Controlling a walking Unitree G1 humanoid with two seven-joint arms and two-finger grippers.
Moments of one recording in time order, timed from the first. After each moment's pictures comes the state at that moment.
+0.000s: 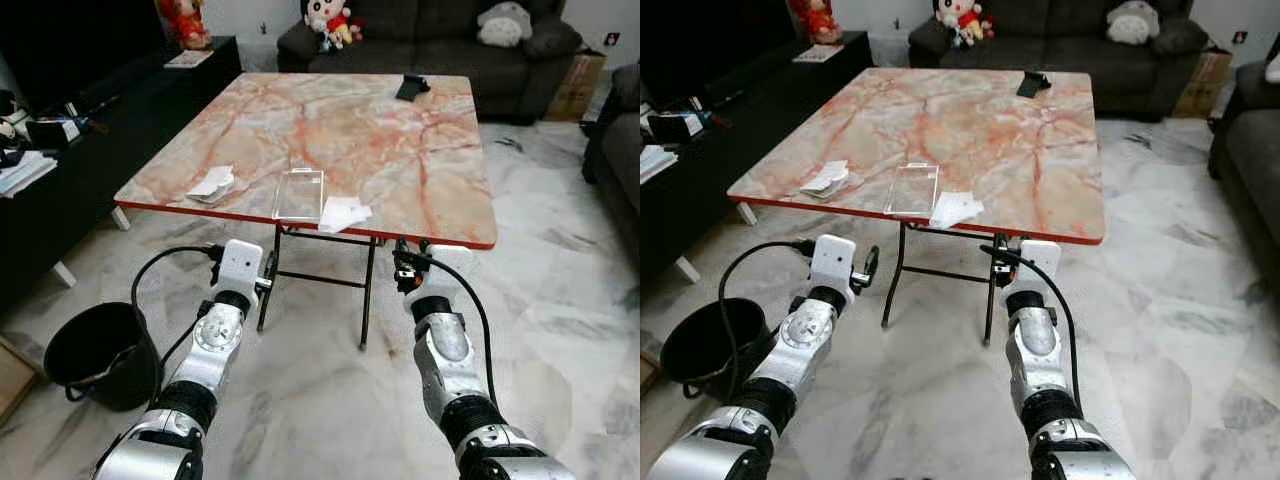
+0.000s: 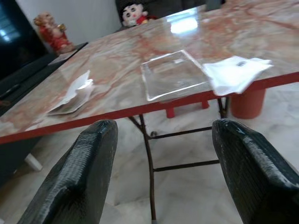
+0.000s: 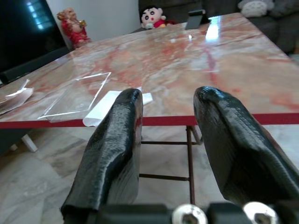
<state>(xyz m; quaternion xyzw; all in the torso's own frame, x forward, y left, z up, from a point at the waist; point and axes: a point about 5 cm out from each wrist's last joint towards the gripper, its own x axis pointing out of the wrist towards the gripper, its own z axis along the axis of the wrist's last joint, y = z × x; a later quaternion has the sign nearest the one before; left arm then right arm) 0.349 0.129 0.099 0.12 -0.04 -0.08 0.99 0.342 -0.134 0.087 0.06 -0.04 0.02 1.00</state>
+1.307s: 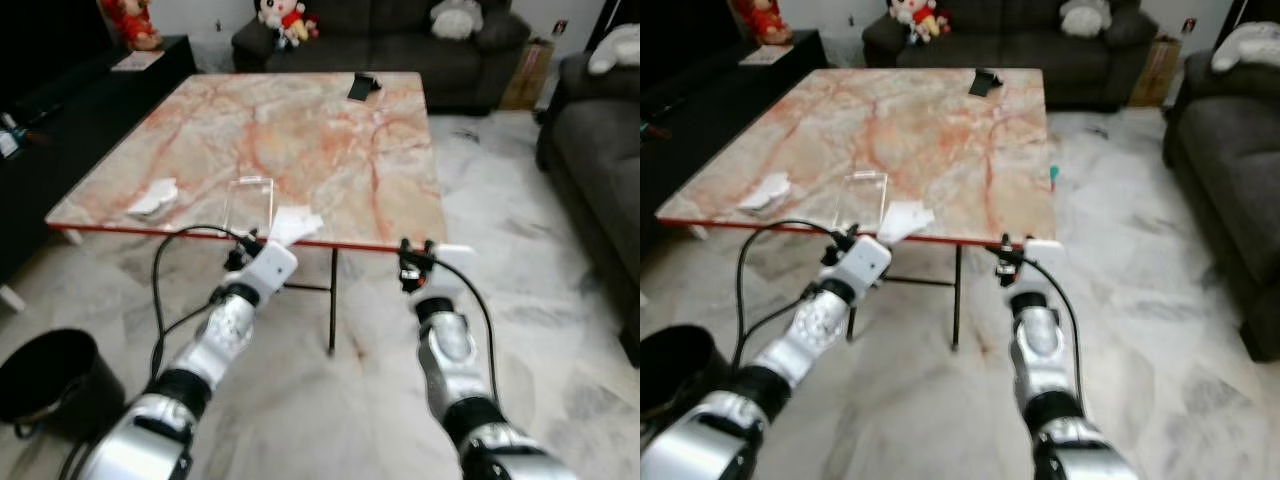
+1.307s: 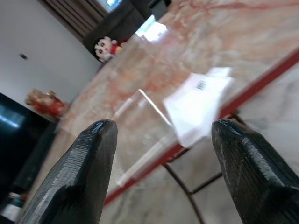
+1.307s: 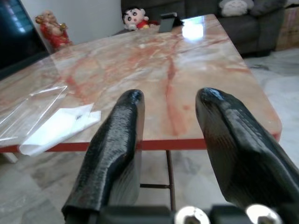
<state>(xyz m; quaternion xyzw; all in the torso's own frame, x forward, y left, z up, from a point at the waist) 0.356 0.128 0.111 0.33 -0.07 -0.10 0.94 0.343 -0.121 0.089 0.07 -0.04 0.04 1.00</state>
